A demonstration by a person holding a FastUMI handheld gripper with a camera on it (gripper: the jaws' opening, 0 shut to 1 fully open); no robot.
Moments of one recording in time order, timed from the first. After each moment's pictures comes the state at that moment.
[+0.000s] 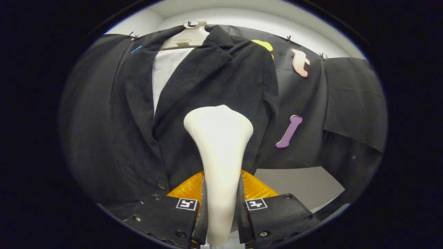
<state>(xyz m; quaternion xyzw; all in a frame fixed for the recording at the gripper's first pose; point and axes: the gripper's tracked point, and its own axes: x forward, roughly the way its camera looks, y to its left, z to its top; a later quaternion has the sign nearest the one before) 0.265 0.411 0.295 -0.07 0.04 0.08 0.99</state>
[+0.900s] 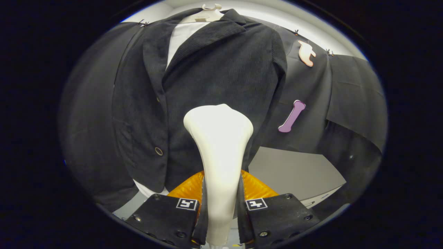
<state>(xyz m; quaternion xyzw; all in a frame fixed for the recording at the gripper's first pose) 0.254 0.401 0.209 -0.11 0.10 0.07 0.99</state>
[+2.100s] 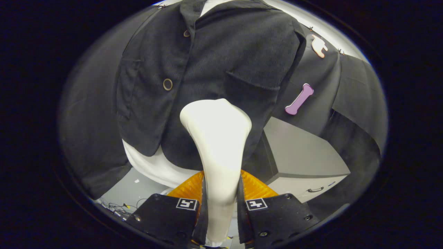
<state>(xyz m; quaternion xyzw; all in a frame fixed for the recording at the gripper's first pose) 0.254 0.397 0.086 -0.16 0.17 0.06 0.97</state>
